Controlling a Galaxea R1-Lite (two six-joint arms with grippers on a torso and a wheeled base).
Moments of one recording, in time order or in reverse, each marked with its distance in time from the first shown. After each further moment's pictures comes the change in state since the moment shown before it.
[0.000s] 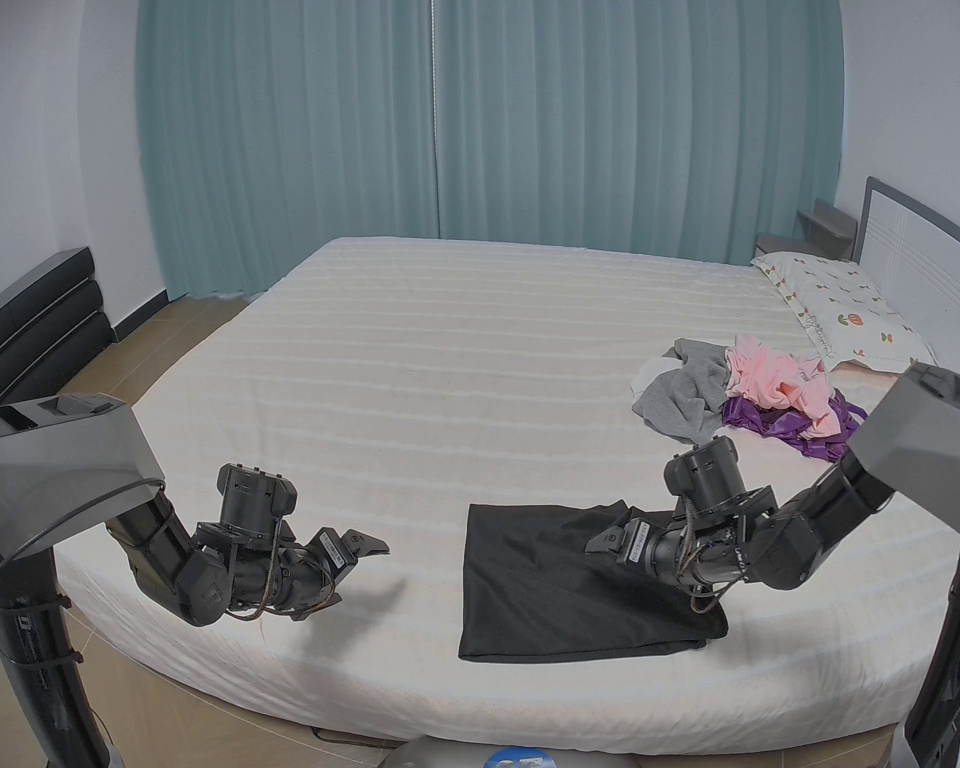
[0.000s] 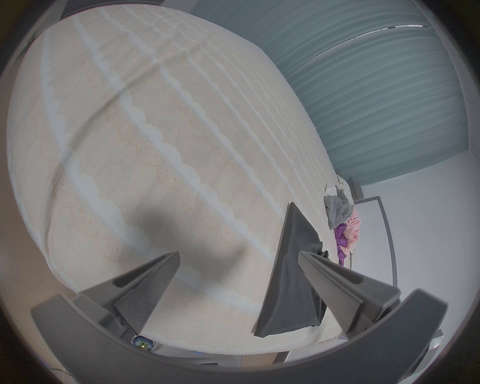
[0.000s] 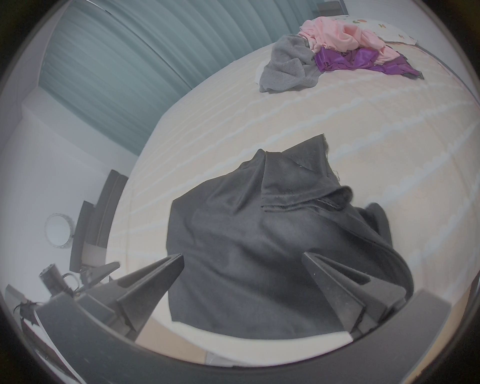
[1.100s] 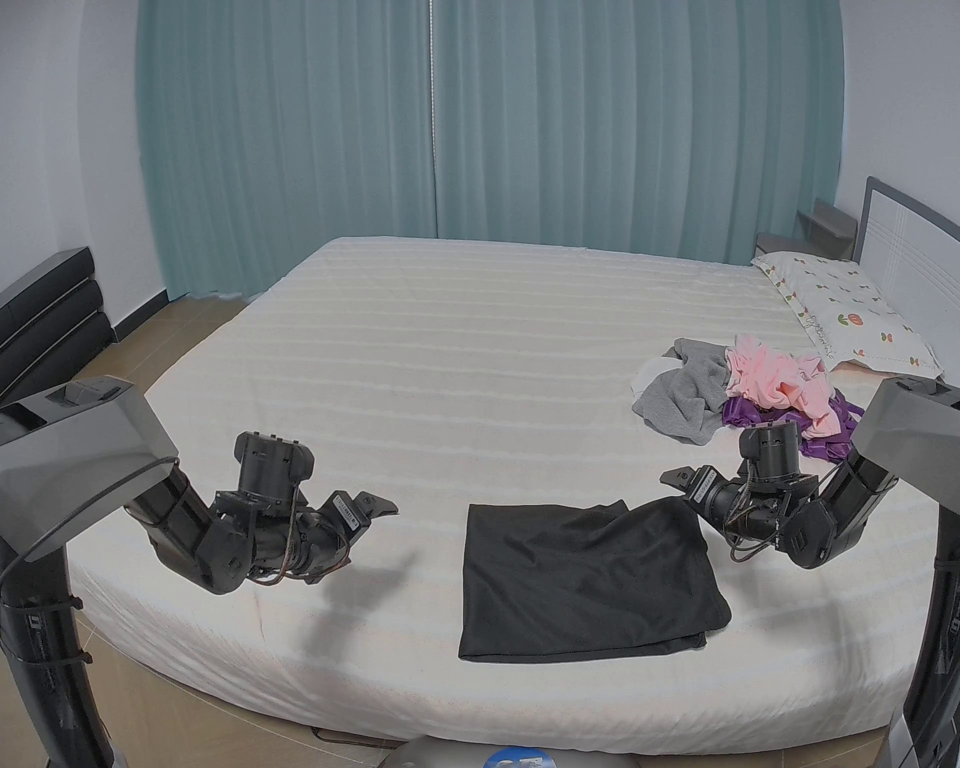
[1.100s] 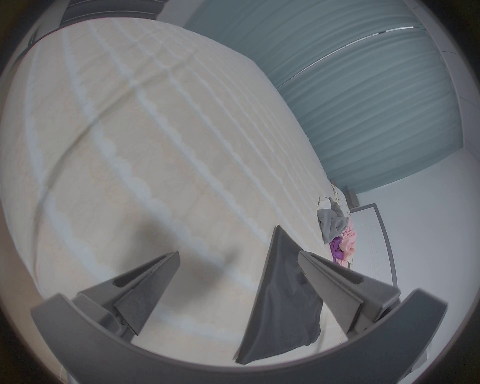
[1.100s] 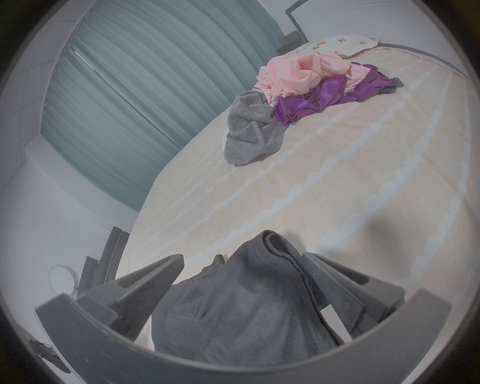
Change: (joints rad) left arm -0.010 0.034 -0.166 0.059 0.062 -0.002; right arm -0.277 0.133 0.013 -0.398 0.007 -0.019
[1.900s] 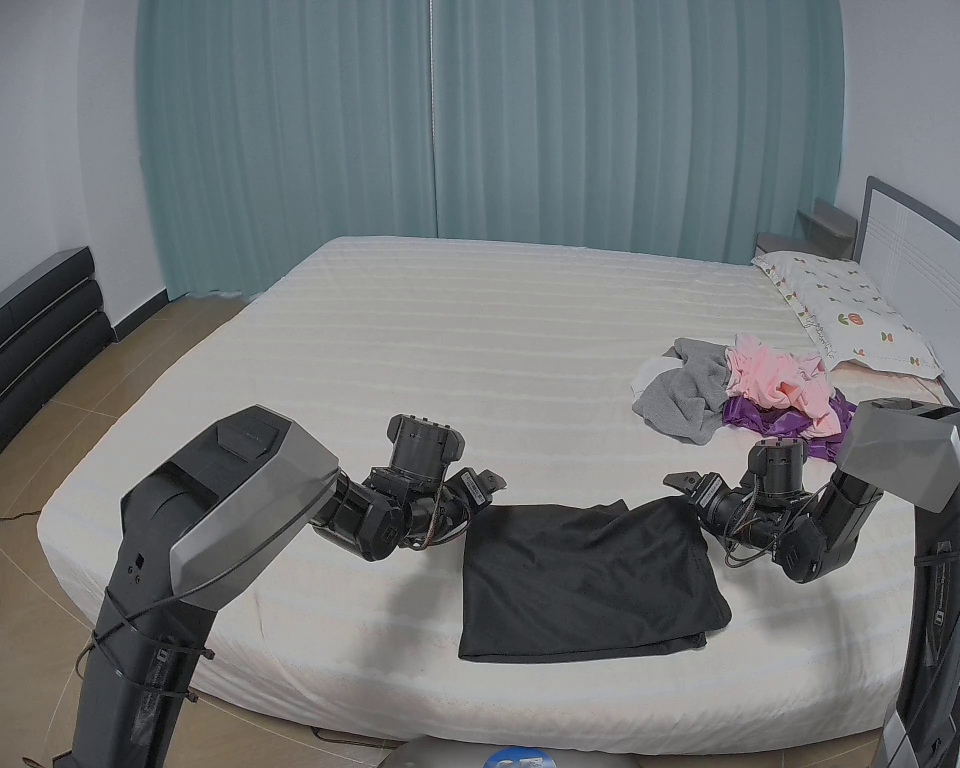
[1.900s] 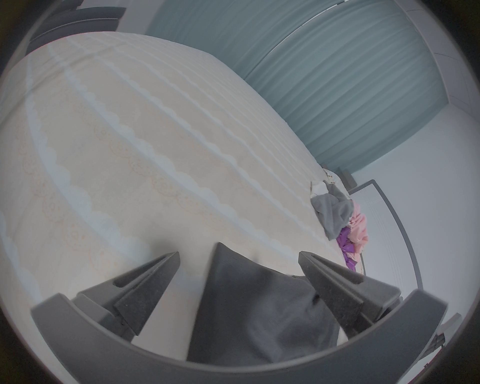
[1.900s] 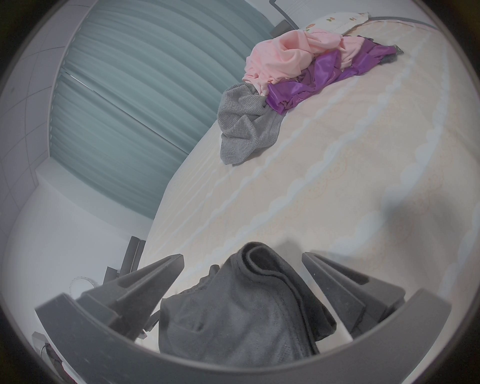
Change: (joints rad) left arm -0.196 0.390 -0.718 0.266 0.164 0.056; right arm -0.067 0.124 0.010 -0.205 0.134 0.070
